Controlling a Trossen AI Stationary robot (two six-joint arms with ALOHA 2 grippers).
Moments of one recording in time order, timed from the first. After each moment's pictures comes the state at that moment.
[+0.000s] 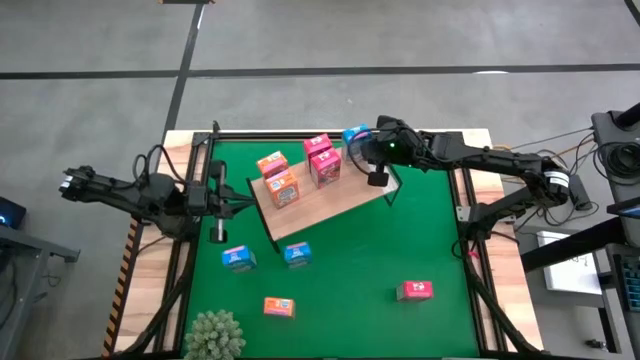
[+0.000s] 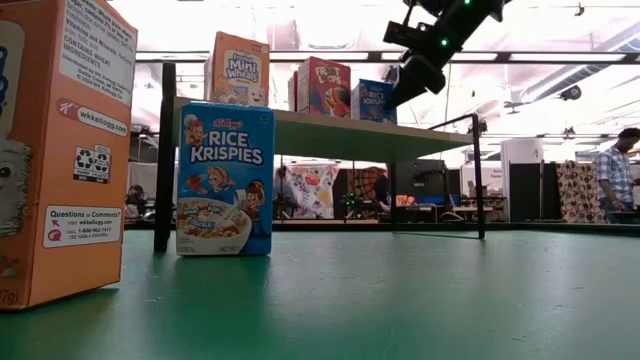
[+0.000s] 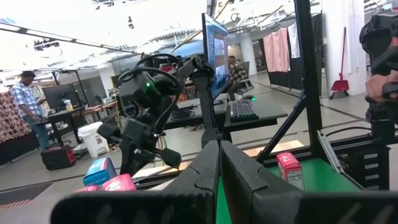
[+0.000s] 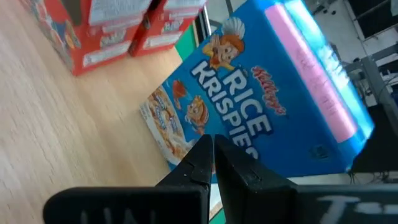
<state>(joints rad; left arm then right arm) -0.26 0.62 0.62 0.17 -0.26 0.25 -0.36 1.36 1.15 -0.47 0.24 -0.51</state>
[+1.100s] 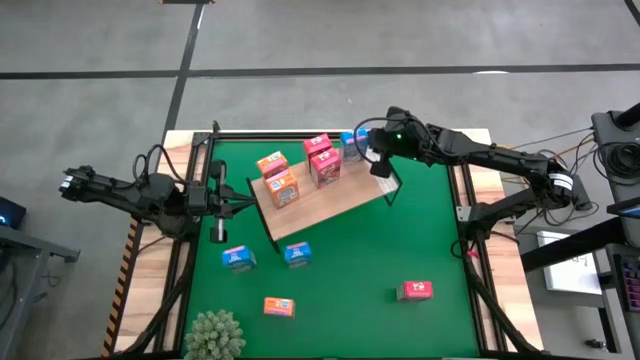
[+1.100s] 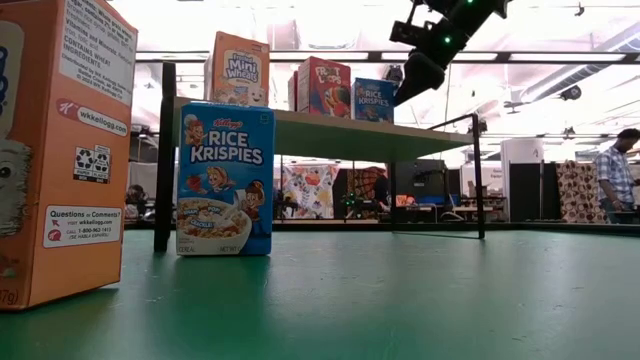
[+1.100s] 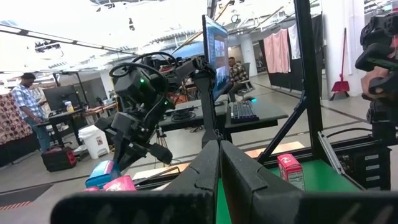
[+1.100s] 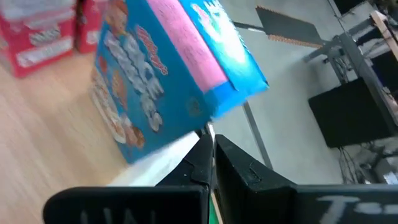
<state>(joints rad) -0.26 0.62 0.62 0.17 -0.26 0.25 -0.42 1.33 1.17 -0.49 0.28 -0.45</state>
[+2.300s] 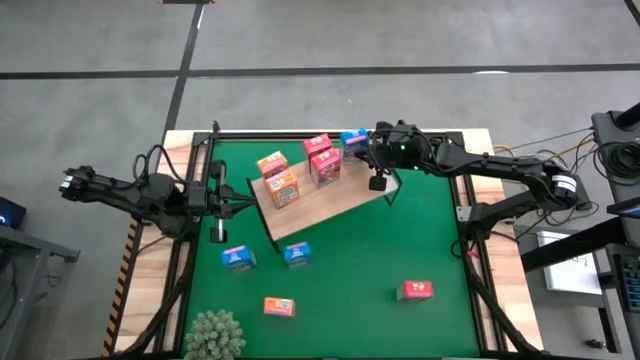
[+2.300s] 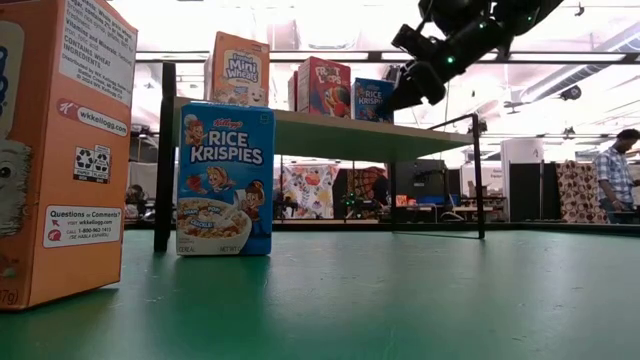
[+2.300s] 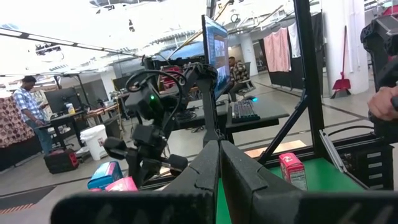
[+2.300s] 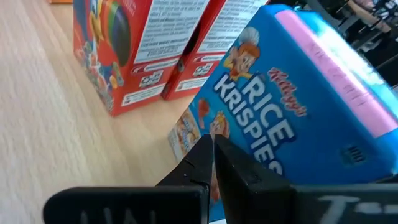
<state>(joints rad) -0.26 0.62 0.62 0.17 -0.26 0.27 -0.42 1.29 0.92 -0.09 -0.02 -0.52</state>
